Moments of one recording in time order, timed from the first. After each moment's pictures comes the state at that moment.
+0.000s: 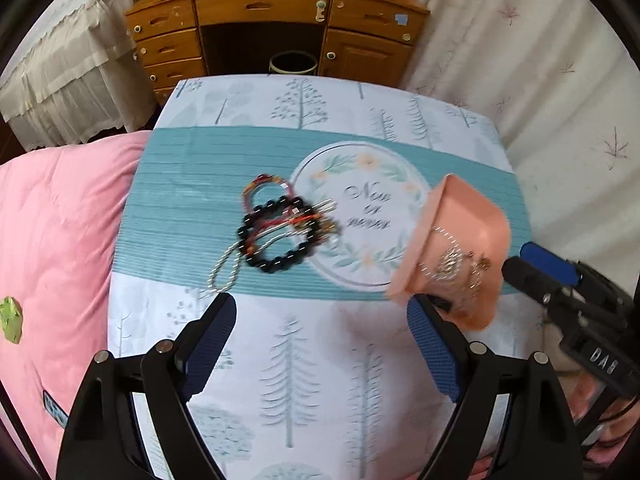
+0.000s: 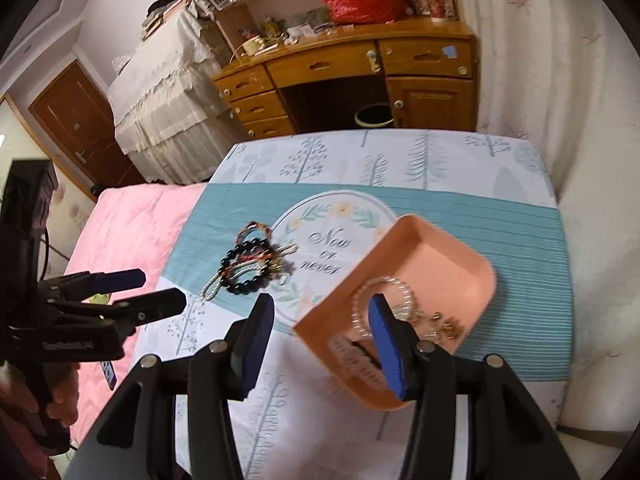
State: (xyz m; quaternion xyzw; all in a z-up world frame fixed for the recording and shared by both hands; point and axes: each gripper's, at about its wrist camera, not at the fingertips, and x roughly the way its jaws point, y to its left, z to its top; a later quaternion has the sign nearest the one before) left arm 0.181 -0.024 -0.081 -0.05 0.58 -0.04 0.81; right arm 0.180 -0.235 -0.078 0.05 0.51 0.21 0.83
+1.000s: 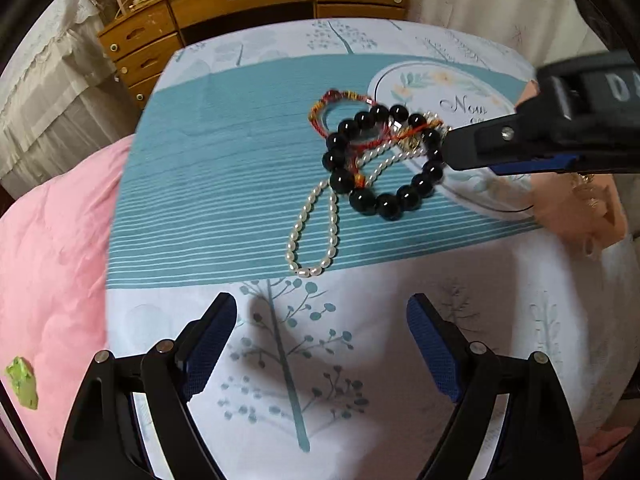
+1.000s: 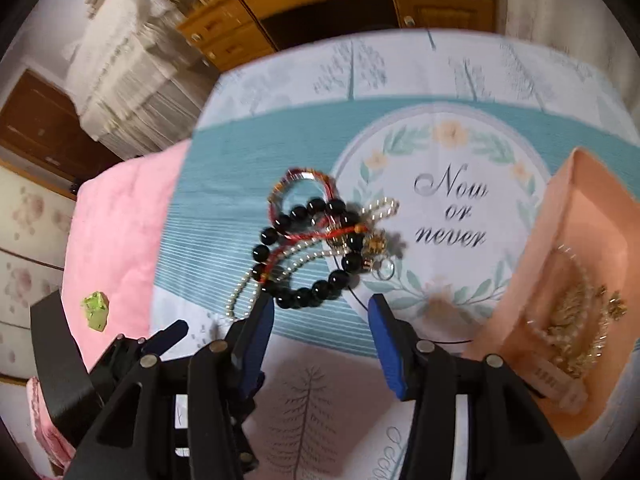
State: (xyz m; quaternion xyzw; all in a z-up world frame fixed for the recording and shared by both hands) left arm 0.179 0.043 -0.216 0.05 0.56 -0.07 0.82; right arm 0.236 -0.095 -0.185 0.10 0.63 0.15 0.75
